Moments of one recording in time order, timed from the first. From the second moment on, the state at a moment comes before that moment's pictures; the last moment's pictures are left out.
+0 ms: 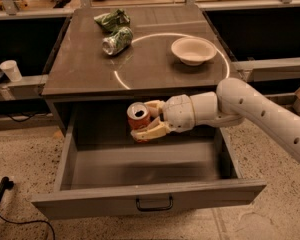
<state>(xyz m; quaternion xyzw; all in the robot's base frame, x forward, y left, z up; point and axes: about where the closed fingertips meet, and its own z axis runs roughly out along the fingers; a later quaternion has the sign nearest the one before) 0.521 0.025 0.781 -0.60 0.49 0.43 0.46</state>
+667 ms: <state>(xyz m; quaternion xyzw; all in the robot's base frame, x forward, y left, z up) 0.526 0.055 0.708 -0.54 0.50 0.48 0.48</state>
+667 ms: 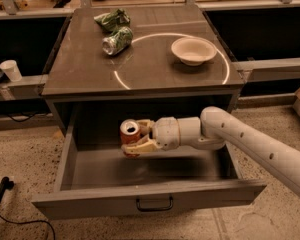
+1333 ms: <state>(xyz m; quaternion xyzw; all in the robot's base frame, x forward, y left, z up) 0.525 0.085 0.657 -0.55 0.49 0.48 0.48</state>
